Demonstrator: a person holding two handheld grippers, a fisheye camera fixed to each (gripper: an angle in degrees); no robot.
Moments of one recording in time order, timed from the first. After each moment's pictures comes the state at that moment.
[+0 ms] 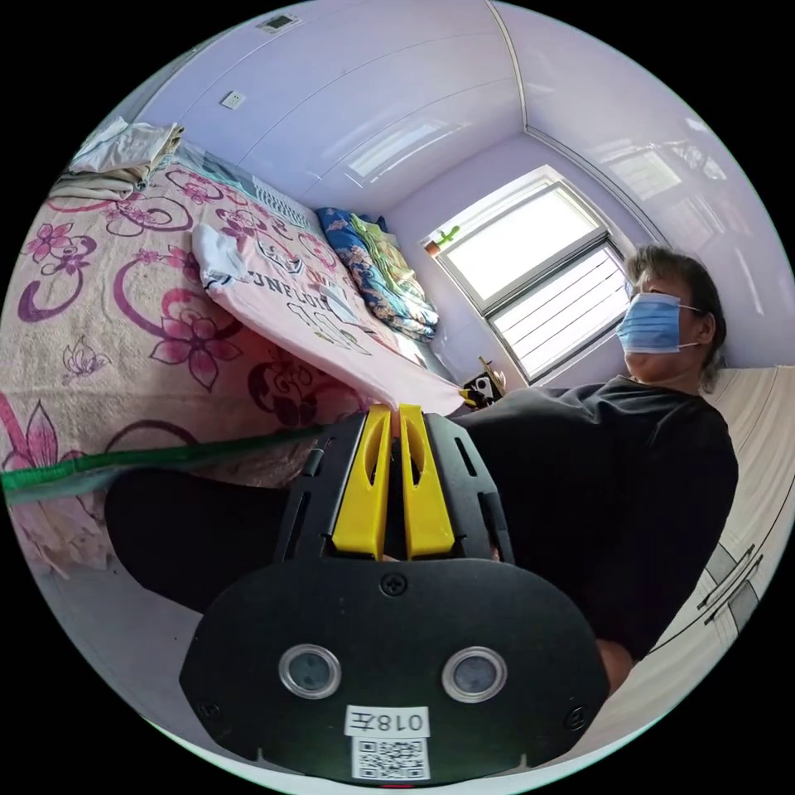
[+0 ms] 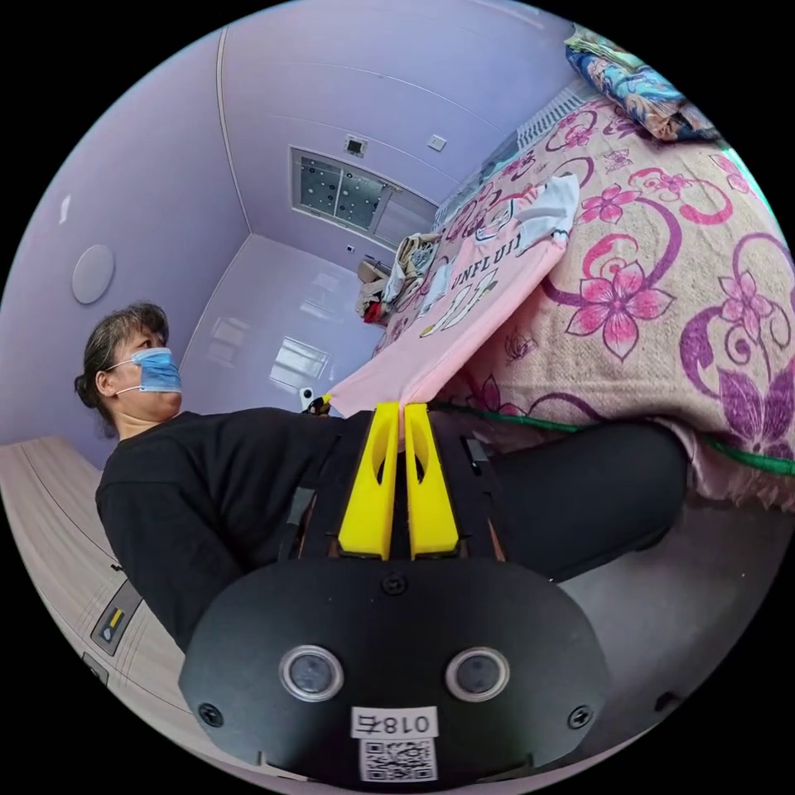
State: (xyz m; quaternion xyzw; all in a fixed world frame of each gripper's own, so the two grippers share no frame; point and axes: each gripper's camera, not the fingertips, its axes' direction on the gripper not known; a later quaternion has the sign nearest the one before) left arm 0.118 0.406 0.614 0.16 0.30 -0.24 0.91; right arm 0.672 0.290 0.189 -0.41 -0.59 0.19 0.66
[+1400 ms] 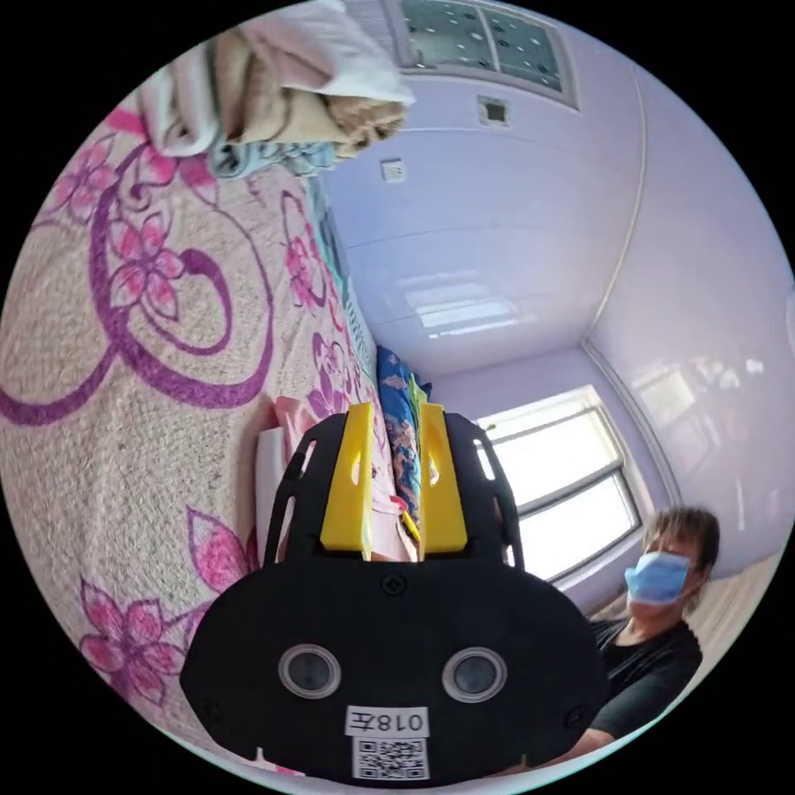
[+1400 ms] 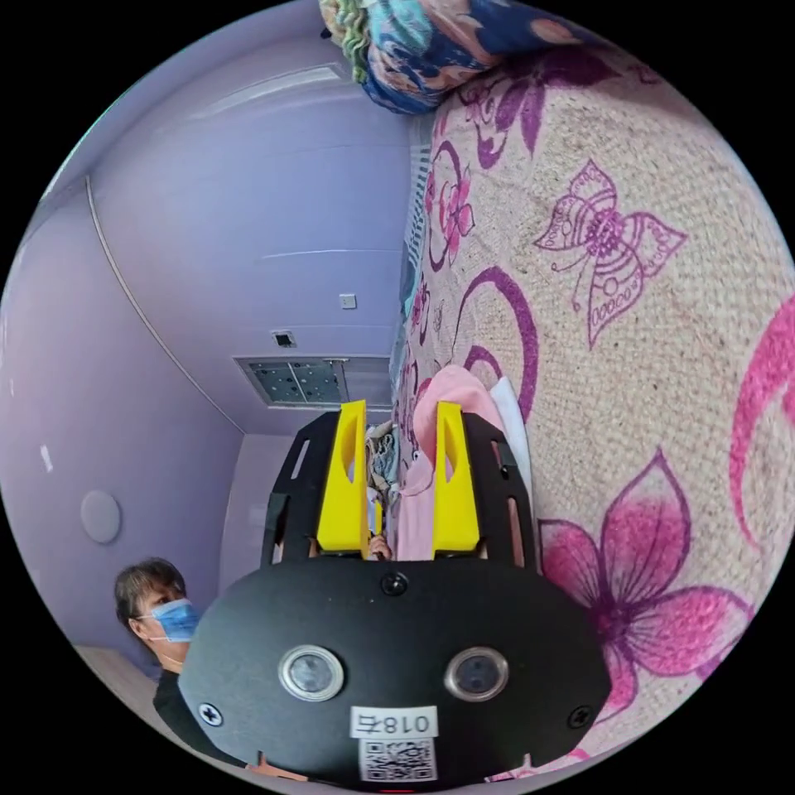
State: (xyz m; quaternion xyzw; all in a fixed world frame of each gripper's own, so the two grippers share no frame) left arm -0.259 0.096 0.830 0.34 0.32 -0.42 0.77; right arm 0.542 0.176 0.759 -0.34 -0.49 0.49 0.64
